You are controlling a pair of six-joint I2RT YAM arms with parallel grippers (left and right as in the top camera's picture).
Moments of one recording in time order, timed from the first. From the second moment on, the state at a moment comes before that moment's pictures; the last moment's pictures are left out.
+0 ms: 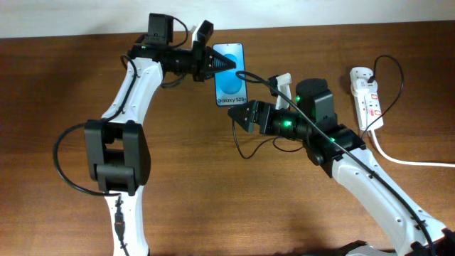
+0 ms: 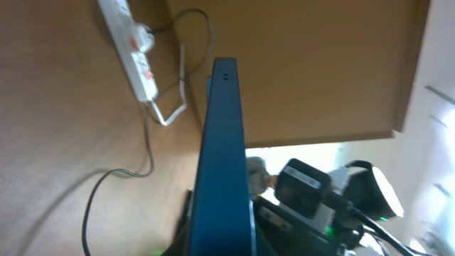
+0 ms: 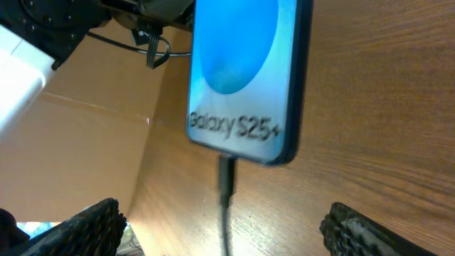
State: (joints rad) left arm -0.16 2.30 2.00 -0.64 1.49 -0.41; right arm 0.35 1.39 0.97 -0.12 -0.64 0.70
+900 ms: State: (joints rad) left arm -0.15 2.43 2.00 -1.02 0.68 -0.07; right arm 0.35 1.39 0.97 -0.22 -0.63 0.67
